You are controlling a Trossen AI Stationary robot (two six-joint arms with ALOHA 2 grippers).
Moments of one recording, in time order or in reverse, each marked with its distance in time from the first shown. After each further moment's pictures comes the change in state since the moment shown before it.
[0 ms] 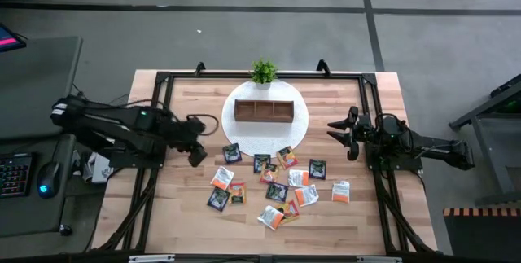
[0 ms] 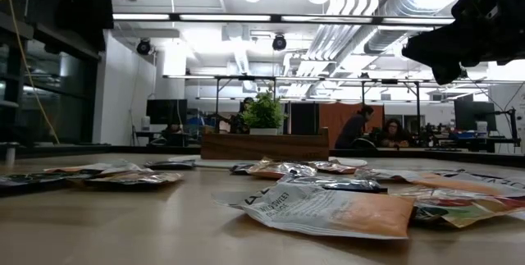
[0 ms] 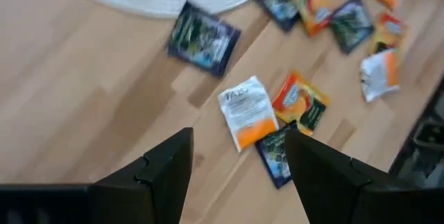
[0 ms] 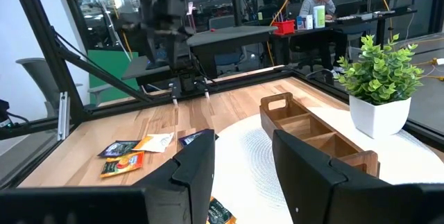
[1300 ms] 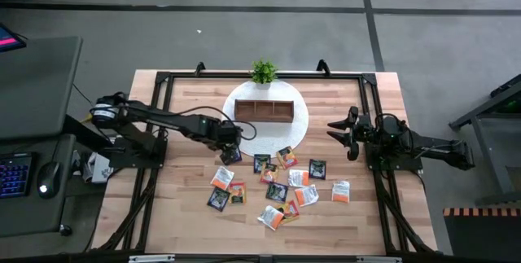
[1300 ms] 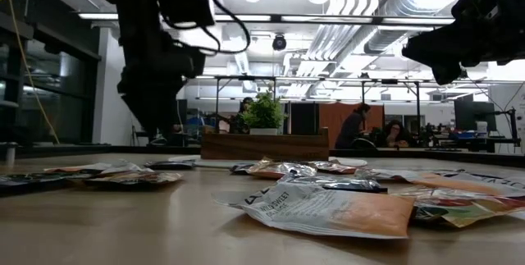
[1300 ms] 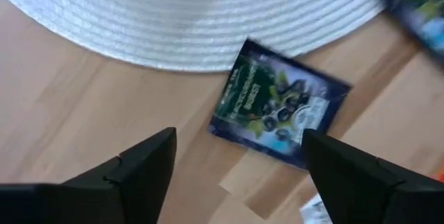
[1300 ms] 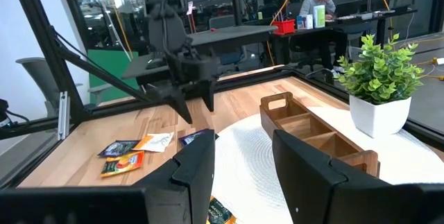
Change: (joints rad) left arm 0.165 0.530 -0.007 0.284 -0.080 0.279; right arm 0.000 0.000 0.000 -0.002 0.000 0.000
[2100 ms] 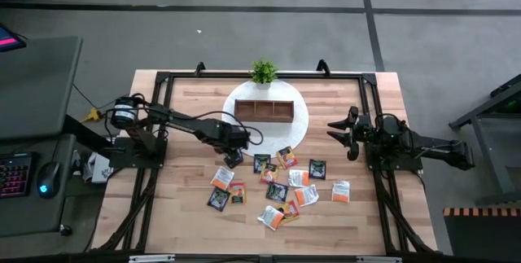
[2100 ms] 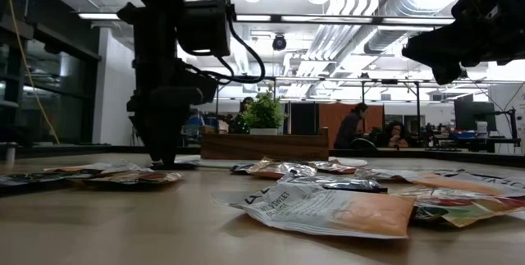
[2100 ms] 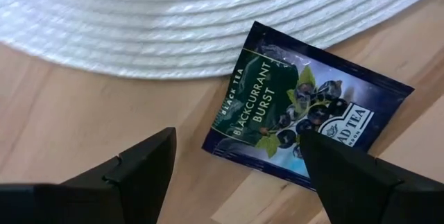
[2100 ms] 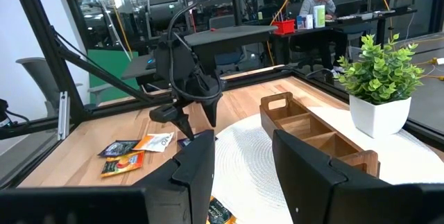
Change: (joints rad) left arm -0.001 0.198 0.049 0.027 0.037 0.026; right arm 0.000 0.000 0.000 0.000 0.000 0.000
